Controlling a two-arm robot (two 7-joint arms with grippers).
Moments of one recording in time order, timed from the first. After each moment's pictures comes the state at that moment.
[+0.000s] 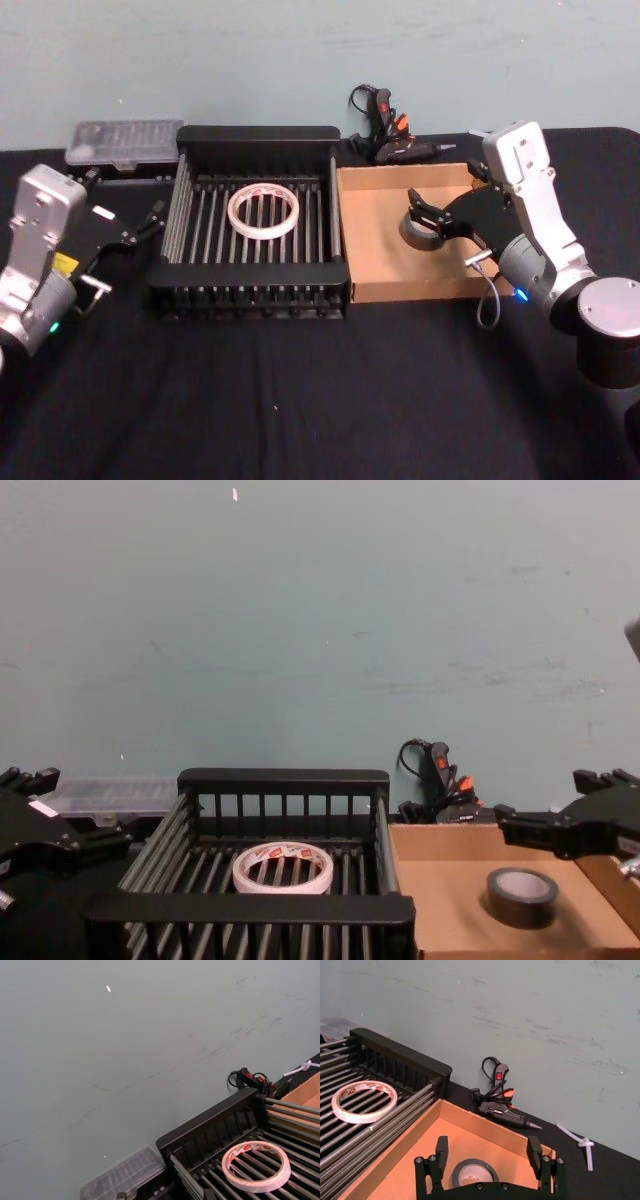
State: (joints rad) left arm -0.20 0.60 0.45 -1.41 -0.25 -0.12 0.03; right arm 0.19 0.23 -0.23 -1.48 -0.02 0.15 0.19
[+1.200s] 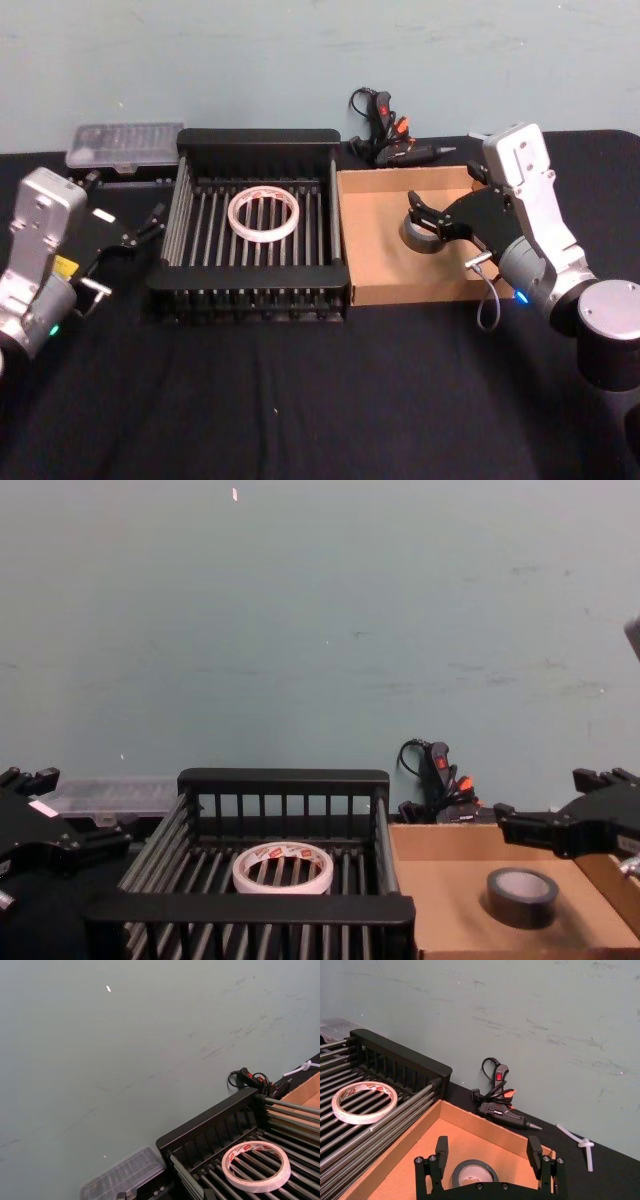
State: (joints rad) left arm -0.20 0.60 0.45 -1.41 -0.25 -0.12 0.03; right arm 0.19 0.23 -0.23 -1.48 -0.02 0.15 0.19
